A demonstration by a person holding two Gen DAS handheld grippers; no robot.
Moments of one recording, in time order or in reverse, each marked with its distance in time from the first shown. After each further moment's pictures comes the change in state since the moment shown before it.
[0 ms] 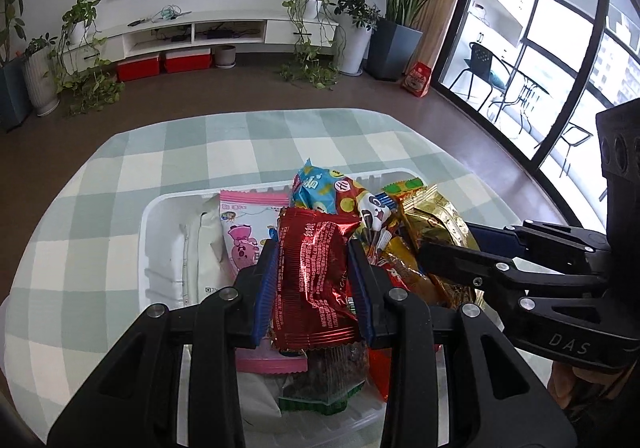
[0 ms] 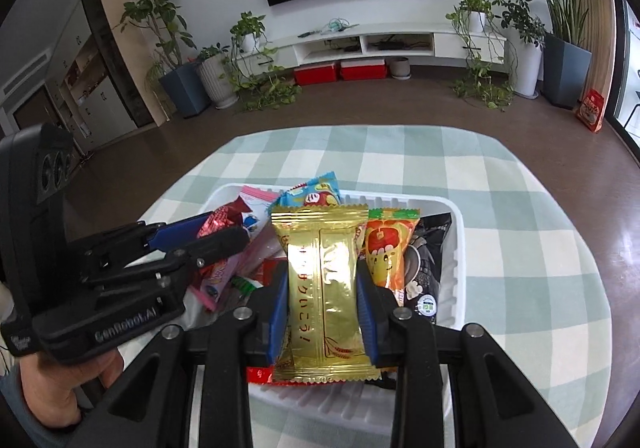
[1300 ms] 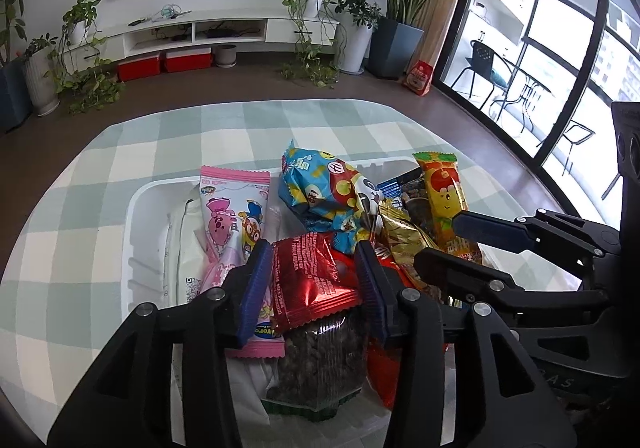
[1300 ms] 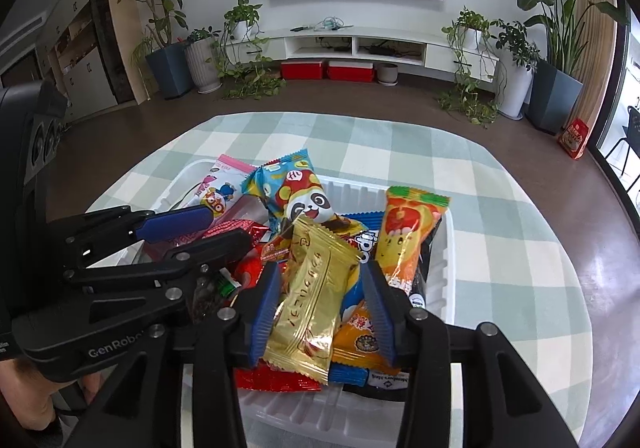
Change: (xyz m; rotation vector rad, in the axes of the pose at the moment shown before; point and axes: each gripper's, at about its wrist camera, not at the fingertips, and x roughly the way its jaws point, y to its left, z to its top) left arm 0.021 0.002 -0.013 0.002 -0.010 0.007; right arm 0.007 0.010 -0.014 -0.109 -0.014 -0.121
